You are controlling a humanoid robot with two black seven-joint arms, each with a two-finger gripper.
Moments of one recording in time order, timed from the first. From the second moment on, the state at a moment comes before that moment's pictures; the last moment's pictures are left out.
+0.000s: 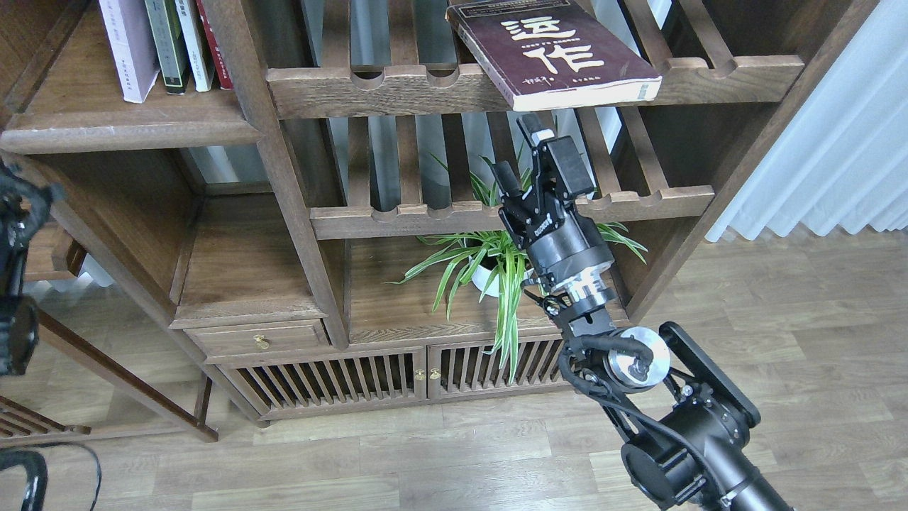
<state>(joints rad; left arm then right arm) -0.49 0.24 -1.54 -1.31 -0.13 -0.49 -0.29 0.26 0.01 1.11 1.46 0.34 0.21 0.13</state>
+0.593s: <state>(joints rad) -0.38 0.23 -1.44 -1.38 -0.13 -0.49 -0.28 0.32 0.02 1.15 1.49 0.34 0.12 0.13</state>
